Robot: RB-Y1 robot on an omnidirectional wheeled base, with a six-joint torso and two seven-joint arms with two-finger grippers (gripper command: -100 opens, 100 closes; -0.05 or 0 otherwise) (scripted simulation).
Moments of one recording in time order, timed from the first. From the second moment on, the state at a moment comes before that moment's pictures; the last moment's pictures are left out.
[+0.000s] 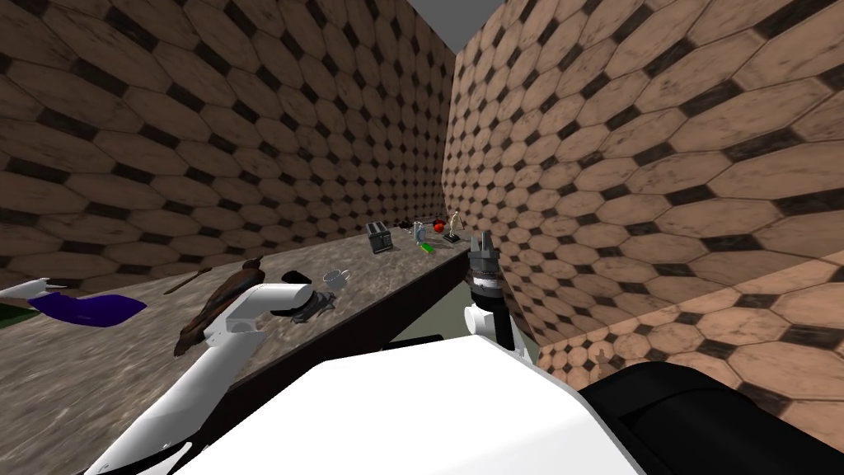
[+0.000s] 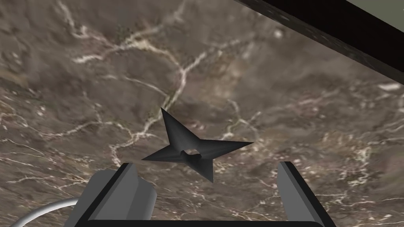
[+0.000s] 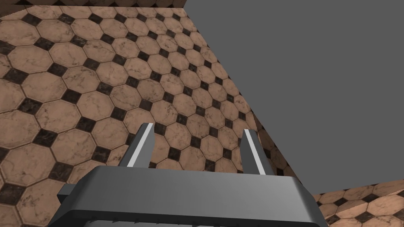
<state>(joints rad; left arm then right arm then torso) 0.00 0.67 0.15 -1.84 0.48 1.61 -0.62 0.45 0.03 0.04 -2.33 0.03 -0.47 0.02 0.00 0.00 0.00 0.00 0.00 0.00</state>
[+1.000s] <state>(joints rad) -0.02 0.69 0.15 -1.71 0.48 1.61 -0.63 0.45 0.03 0.04 -2.33 0.03 -0.47 0.02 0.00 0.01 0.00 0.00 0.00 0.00</state>
